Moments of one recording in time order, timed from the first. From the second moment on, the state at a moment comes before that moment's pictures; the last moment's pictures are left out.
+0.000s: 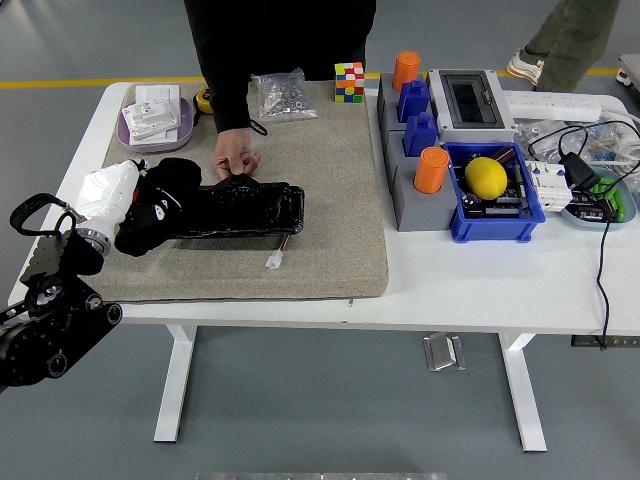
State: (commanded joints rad) left arm -0.55 0.34 -0.77 -0.91 1.87 0.48 0.25; right arm 0.10 -0.32 0.99 0.18 -0.82 0.08 -0.28
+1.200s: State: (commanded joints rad) left arm -0.69 0.25 -0.53 -0.96 1.81 0.47 0.27; right arm 0.12 -0.33 0.96 0.18 -0.80 0.09 -0.28
